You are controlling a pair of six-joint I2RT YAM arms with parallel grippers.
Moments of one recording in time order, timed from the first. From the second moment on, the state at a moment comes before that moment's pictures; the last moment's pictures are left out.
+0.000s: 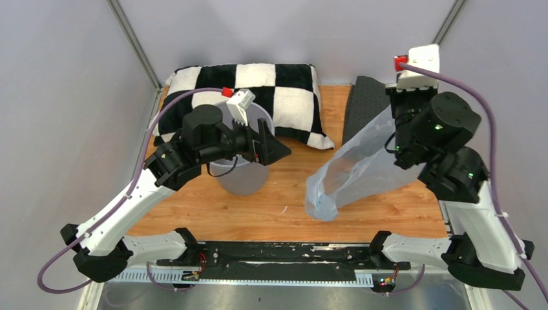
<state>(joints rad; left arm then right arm) -0.82 1.11 1.41 -0.55 0.19 -0.57 0.91 1.07 1.83 -0.64 1.06 -0.44</state>
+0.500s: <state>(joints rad) -0.98 1.01 1.31 -0.45 0.30 -0.66 0.84 1.21 1.74 -0.21 1.27 -0.83</state>
